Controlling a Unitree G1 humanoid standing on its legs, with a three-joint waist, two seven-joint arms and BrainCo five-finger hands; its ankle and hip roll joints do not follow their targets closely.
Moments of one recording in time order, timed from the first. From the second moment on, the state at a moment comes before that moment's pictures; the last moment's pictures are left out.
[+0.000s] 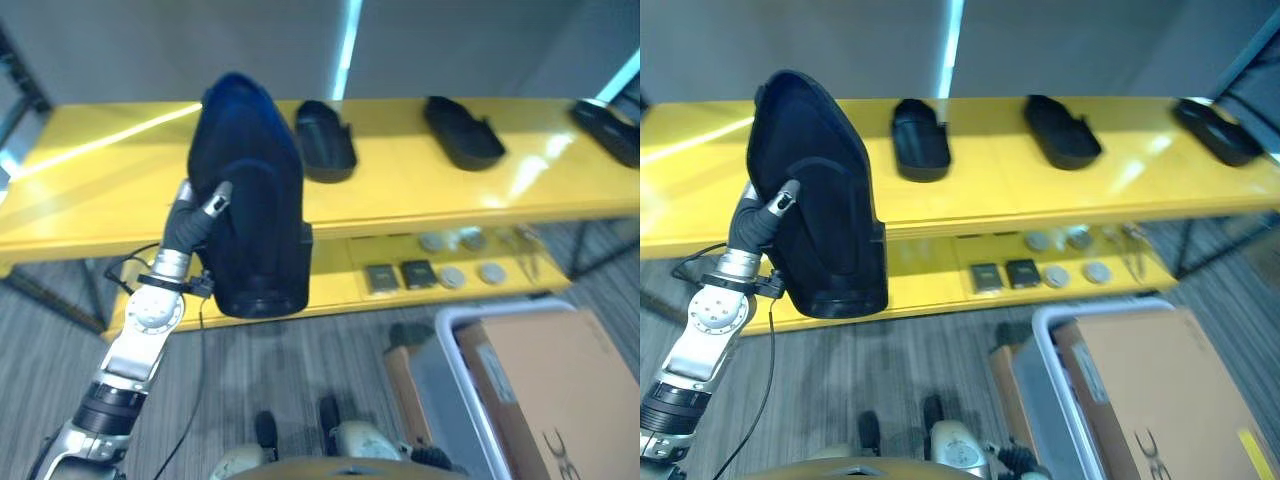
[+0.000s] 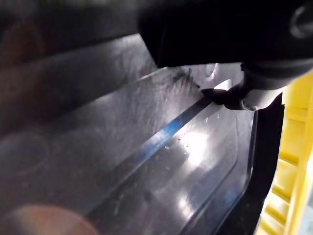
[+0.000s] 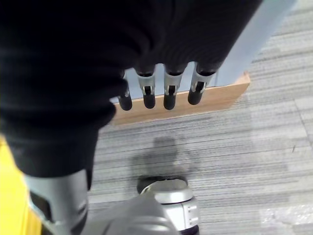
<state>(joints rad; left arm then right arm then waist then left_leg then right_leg) -0.17 0.52 -0.16 -0.15 -0.11 -0.28 0.13 0.06 -0.19 0.10 1.23 0.15 -0.07 -0.11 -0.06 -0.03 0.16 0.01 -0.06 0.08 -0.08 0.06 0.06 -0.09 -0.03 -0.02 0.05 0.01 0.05</state>
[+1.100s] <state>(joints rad) -0.16 0.56 -0.06 -0.10 -0.41 -0.26 0.15 0.06 -0.22 0.16 1.23 -0.03 -0.04 -0.15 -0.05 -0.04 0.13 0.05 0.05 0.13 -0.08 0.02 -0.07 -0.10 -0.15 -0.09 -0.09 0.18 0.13</state>
